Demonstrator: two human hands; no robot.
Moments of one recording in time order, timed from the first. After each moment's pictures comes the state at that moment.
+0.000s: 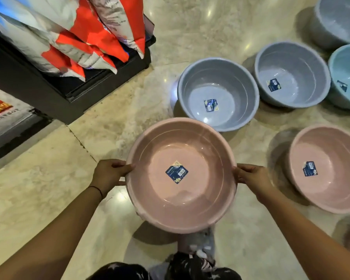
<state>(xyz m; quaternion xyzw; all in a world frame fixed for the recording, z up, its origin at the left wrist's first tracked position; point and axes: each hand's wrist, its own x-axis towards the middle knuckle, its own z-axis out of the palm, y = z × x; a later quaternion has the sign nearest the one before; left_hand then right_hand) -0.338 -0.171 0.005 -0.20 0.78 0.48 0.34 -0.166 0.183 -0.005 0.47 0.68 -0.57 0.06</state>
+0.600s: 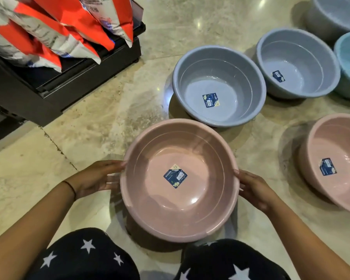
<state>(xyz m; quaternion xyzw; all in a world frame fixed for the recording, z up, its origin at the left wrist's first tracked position) -0.381 -0.196 -0.103 -0.14 0.64 0.52 0.55 -0.146 0.187 -0.111 0.49 0.47 -0.73 0.08</state>
